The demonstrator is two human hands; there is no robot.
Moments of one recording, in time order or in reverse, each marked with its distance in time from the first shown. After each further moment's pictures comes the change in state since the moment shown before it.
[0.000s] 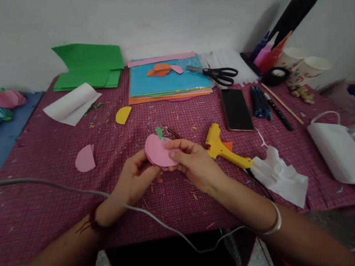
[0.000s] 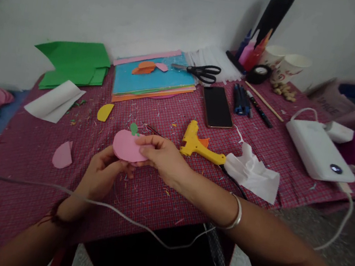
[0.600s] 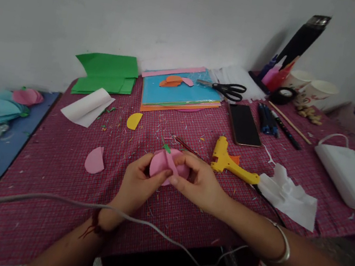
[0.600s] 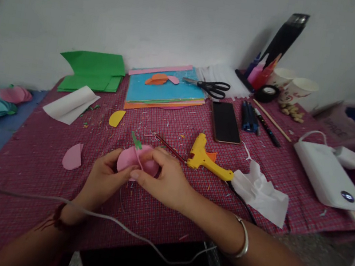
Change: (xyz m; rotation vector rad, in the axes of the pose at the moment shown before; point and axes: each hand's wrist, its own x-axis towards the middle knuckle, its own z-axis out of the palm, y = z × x) left_hand 0.001 0.002 -0.011 0.192 0.092 0.149; right_hand -0.013 0.003 0.001 -0.783 -0.081 -0.506
